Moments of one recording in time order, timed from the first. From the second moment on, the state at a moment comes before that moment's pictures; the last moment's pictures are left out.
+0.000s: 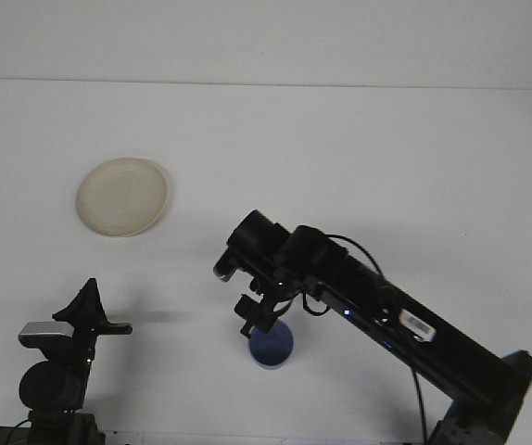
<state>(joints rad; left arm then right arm) -0.02 0.01 0.03 0.12 -0.05 -0.15 0.90 1.71 1.84 -1.34 -0.03 -0.05</state>
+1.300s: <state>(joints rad) -0.36 1.06 1.11 -0.71 0.62 -0.15 0.48 0.20 0.63 -0.52 0.19 -0.01</state>
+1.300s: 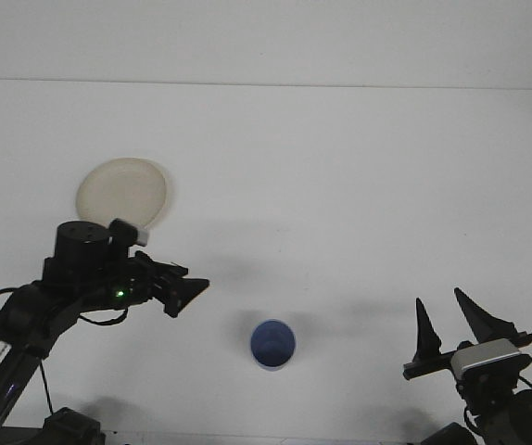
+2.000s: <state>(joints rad) -0.82 1.63 1.44 -1.00 0.34 0.06 0.48 0.20 0.62 -0.56 0.18 -0.01</state>
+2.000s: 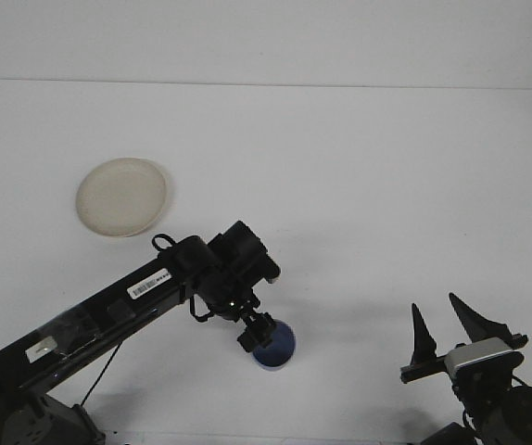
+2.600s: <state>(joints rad) -0.90 1.79 1.44 -0.93 0.21 0.07 0.48 0.20 0.62 -0.56 0.18 -0.01</state>
